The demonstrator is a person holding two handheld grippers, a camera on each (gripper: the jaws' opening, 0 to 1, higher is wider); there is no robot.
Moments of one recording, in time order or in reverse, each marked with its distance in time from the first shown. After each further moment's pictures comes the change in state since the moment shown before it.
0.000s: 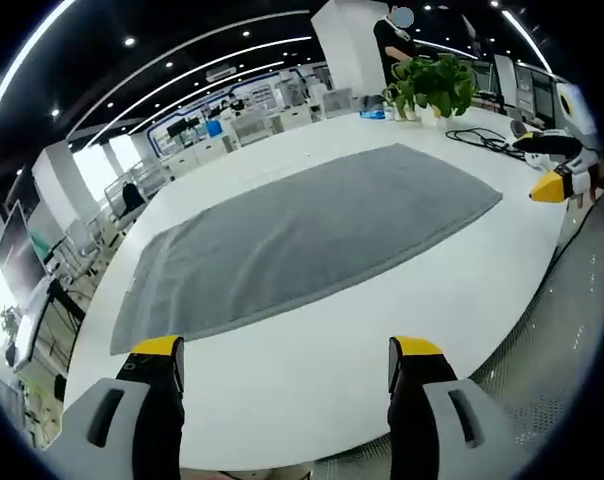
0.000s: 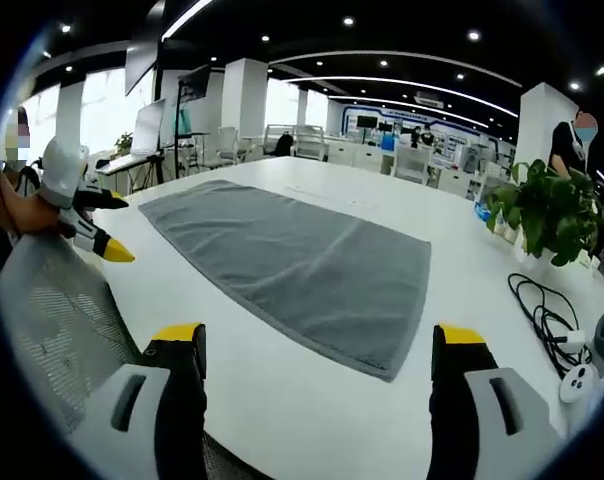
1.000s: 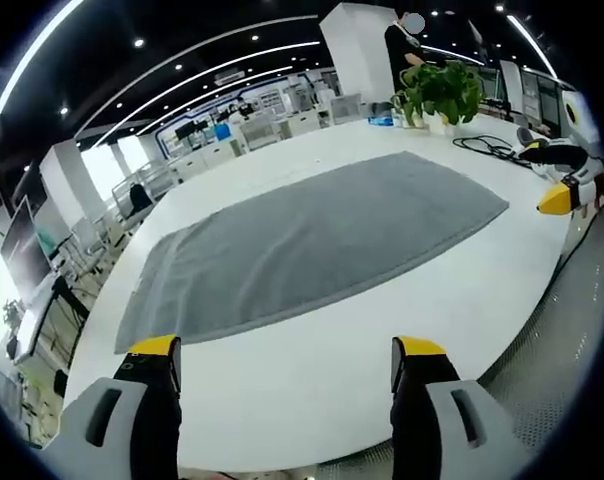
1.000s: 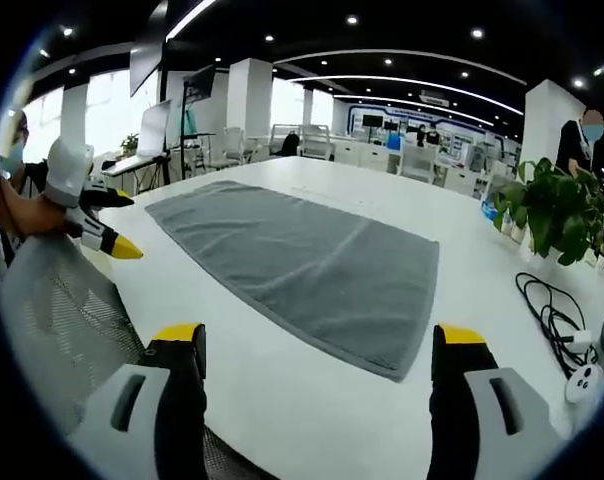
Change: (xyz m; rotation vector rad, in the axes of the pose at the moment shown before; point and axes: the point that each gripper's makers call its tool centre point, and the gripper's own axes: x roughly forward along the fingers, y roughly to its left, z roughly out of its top) left arm -0.003 0.006 0.002 -0.031 -0.023 0.032; right arm 0.000 0.008 0.001 0.007 -0.009 0.034
